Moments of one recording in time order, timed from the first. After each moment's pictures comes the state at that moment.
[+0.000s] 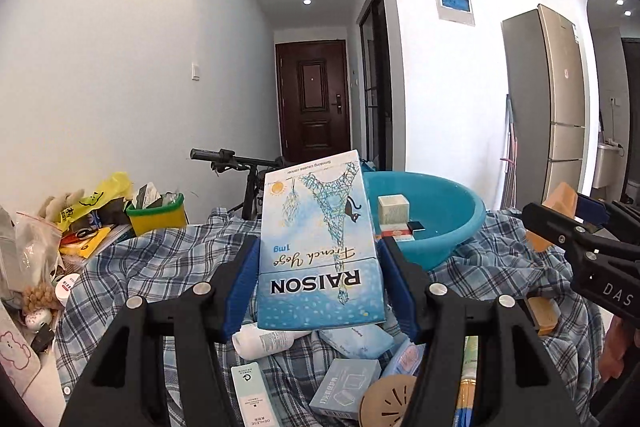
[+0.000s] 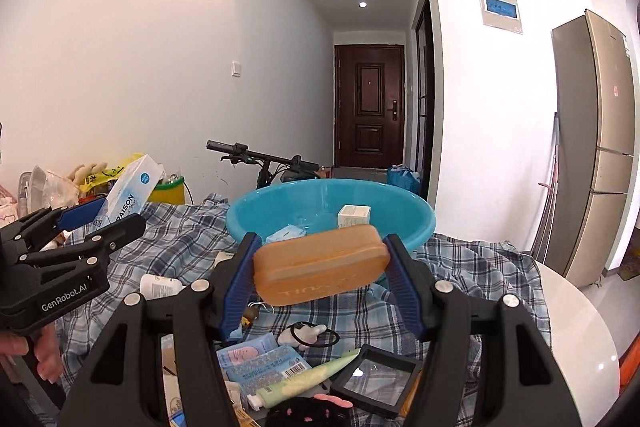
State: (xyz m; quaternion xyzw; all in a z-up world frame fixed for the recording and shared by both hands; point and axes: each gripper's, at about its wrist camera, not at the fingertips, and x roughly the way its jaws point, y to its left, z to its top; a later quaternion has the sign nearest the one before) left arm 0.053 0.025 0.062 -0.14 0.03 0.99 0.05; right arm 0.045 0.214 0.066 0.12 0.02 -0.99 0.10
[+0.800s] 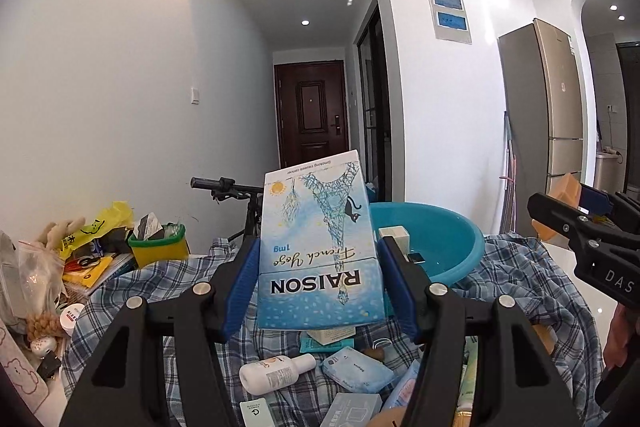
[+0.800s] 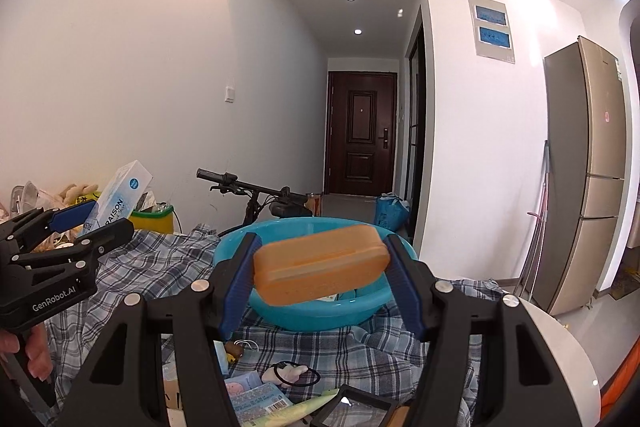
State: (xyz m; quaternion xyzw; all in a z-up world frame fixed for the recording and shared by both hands) left arm 0.046 0.025 0.093 -0.10 0.03 0.99 0.05; right arm 0.041 0.216 0.099 0.07 0.03 -0.99 0.08
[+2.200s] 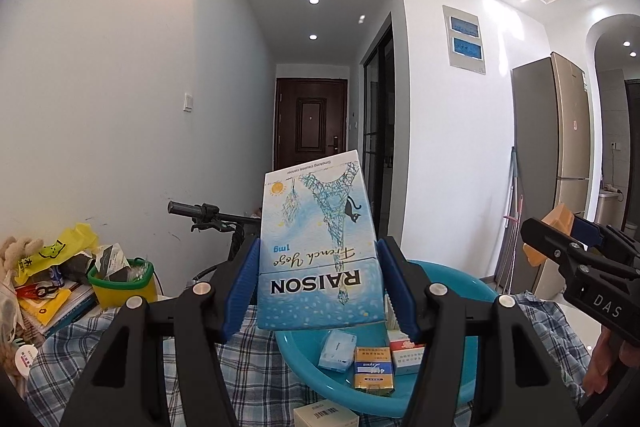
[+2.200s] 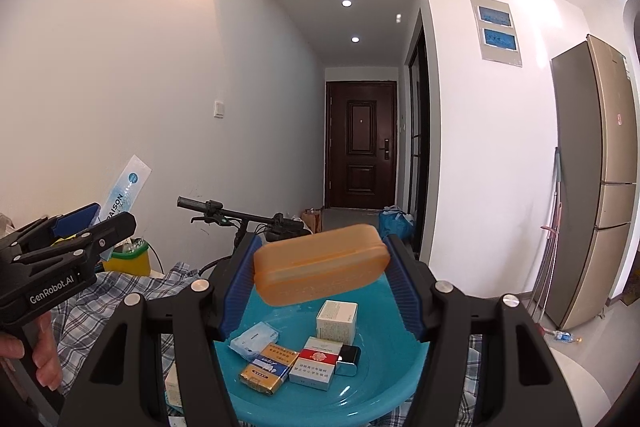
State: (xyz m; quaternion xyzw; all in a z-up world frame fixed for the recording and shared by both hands) left arm -0.093 0.013 0.127 -0.07 -0.01 1.00 0.07; right arm -0.078 0.215 0.132 0.06 0.02 -0.99 0.09
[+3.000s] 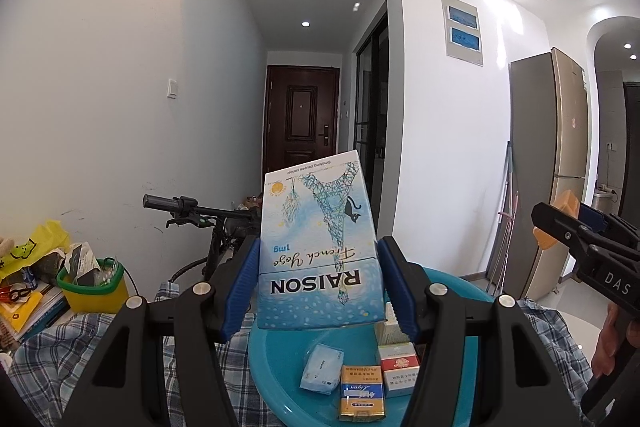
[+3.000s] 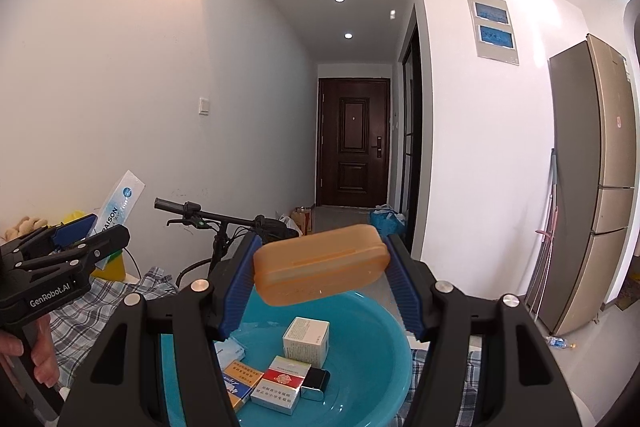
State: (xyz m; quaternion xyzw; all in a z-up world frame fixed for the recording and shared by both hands) left arm -0.154 0.033 0.121 -0.09 -0.02 0.99 0.08; right arm -0.129 0.241 0.141 0.06 0.02 -1.00 0.07
